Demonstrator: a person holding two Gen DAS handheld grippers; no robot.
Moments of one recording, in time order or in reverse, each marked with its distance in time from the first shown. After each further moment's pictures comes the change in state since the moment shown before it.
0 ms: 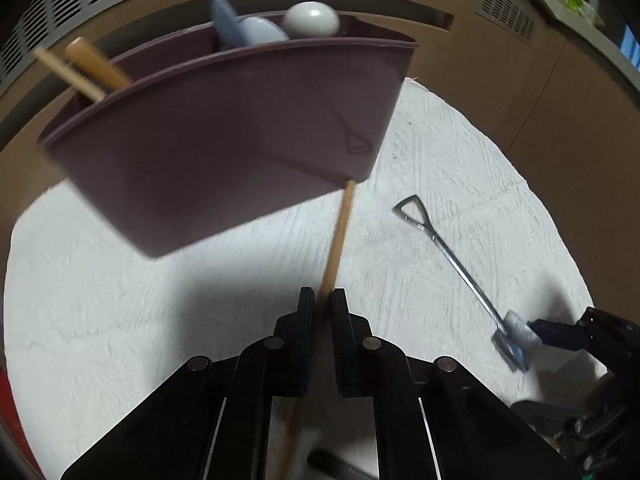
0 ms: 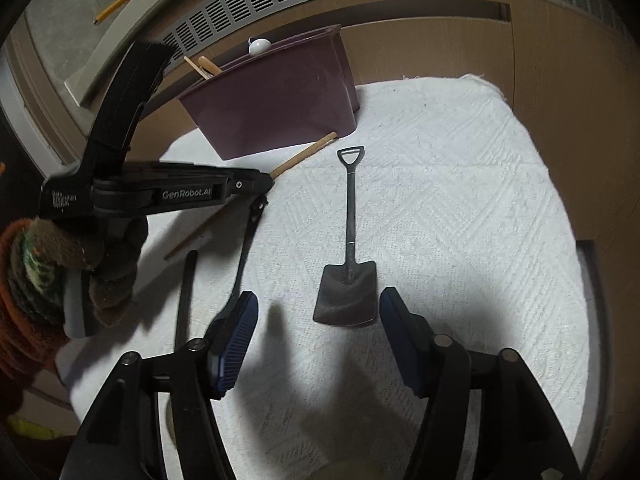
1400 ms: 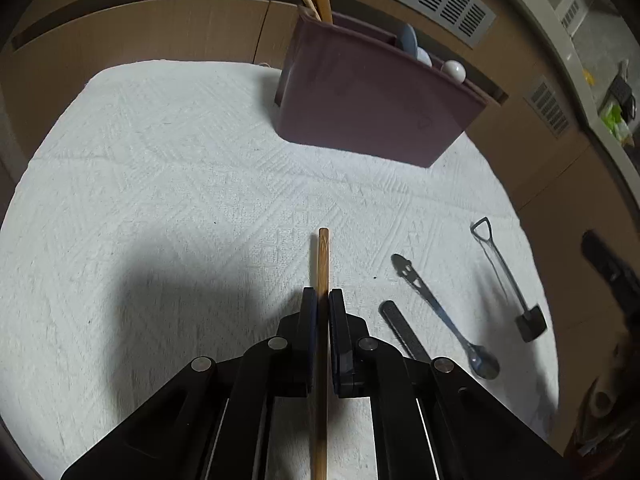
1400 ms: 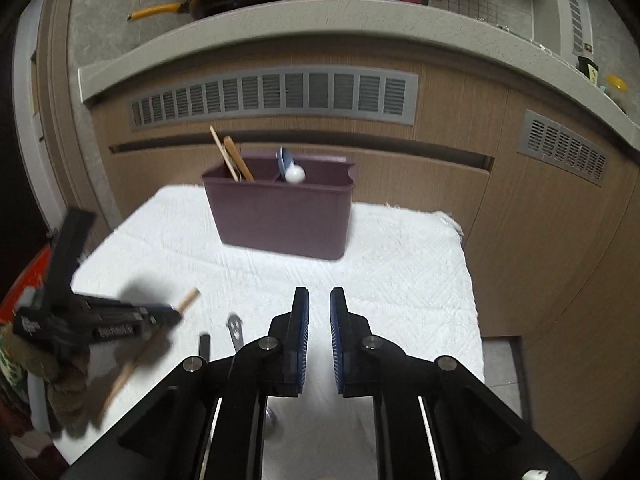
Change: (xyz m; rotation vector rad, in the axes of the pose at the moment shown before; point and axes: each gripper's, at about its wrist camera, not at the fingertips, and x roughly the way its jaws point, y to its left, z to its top) left arm -0.062 0.061 -0.087 -0.373 -0.083 -0.084; right arm -0.059 0.073 0.040 -0.234 -0.212 -0.278
